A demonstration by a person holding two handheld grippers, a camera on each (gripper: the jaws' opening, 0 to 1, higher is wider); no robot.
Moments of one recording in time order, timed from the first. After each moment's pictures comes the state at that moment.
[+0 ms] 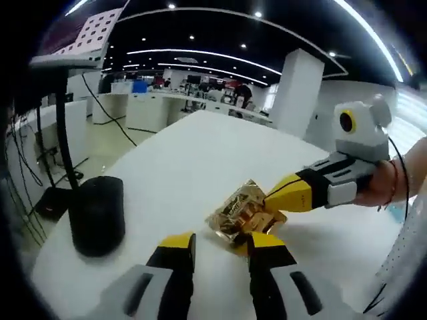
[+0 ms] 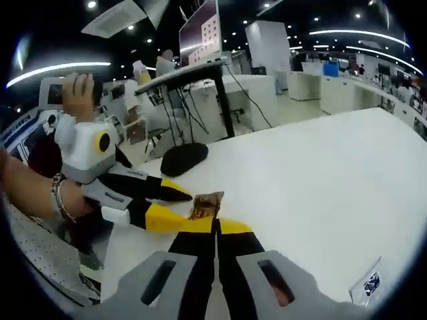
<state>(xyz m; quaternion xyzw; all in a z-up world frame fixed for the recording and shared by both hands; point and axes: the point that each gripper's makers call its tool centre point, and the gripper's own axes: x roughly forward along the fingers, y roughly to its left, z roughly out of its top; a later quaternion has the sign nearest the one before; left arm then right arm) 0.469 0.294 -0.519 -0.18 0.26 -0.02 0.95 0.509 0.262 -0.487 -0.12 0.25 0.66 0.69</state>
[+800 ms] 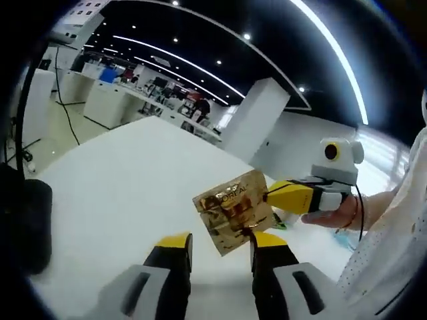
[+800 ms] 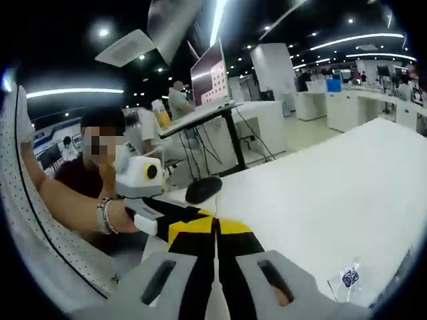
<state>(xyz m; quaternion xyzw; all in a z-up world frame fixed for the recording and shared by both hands) 0.496 0.226 -0.465 -0.28 0.19 -0.18 0.92 0.516 0.216 -0.419 -0.04 0.21 0.68 0.70</state>
